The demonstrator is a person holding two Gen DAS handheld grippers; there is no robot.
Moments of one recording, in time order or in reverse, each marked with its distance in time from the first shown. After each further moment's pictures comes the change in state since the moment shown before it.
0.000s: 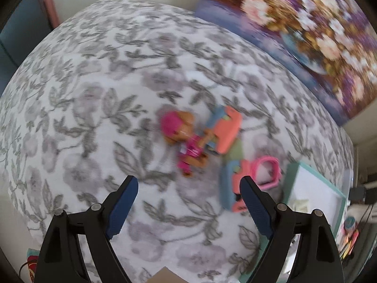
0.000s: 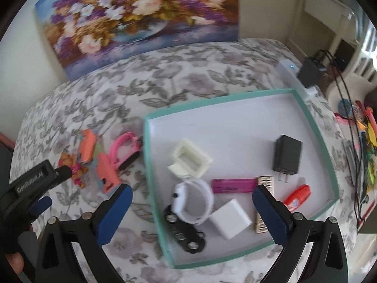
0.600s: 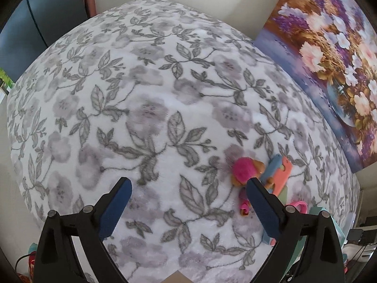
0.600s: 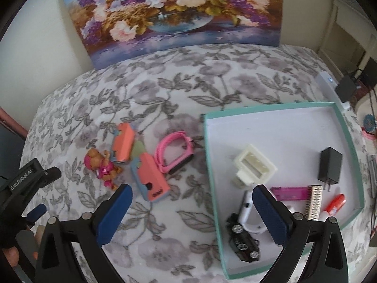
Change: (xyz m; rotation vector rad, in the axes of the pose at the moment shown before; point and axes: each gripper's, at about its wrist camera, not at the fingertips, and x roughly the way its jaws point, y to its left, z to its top) left arm -0.006 0.085 0.035 -0.181 -0.055 0.058; right arm 0.019 0.067 0.005 -0.063 0.007 0.085
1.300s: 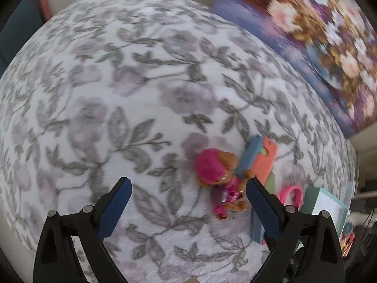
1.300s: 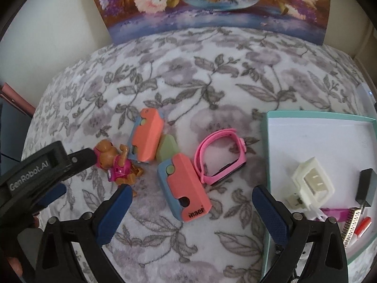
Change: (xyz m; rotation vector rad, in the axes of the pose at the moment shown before) left arm 0.043 -0.052 0.007 0.210 0.122 -0.105; right arm 0.061 0.042 0.010 -0.095 0.093 0.065
